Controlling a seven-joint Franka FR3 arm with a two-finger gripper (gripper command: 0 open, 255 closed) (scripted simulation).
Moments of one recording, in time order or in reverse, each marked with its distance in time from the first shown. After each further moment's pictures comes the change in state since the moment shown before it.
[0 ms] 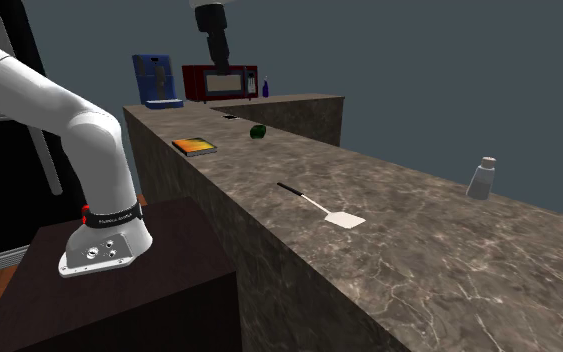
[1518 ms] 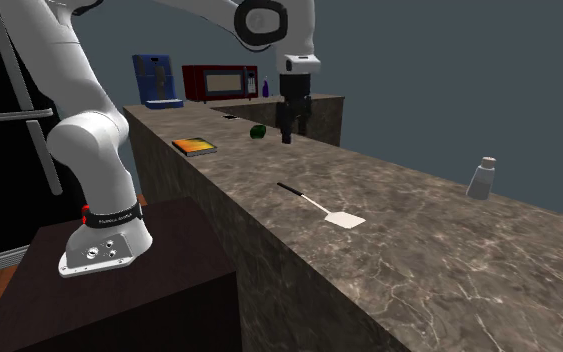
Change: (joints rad) arm -0.274 0.612 -0.124 0.122 0.035 0.363 0.495
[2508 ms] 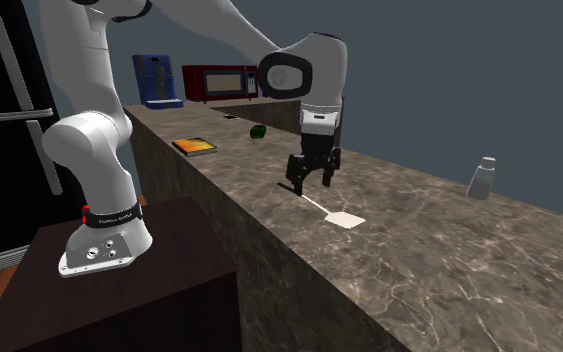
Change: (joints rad) arm -0.099 0.277 -0.095 0.039 0.090 0.169 0.187
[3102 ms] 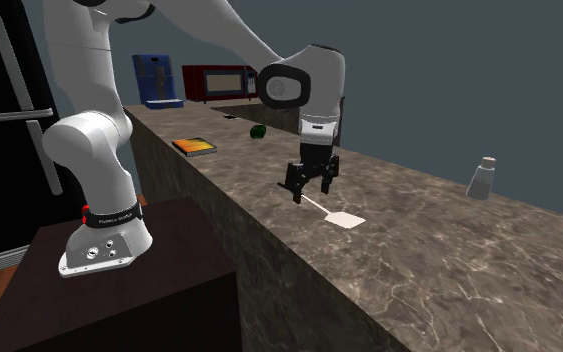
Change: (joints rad) arm -0.001 0.024 0.001 -0.028 0.010 0.051 -0.007
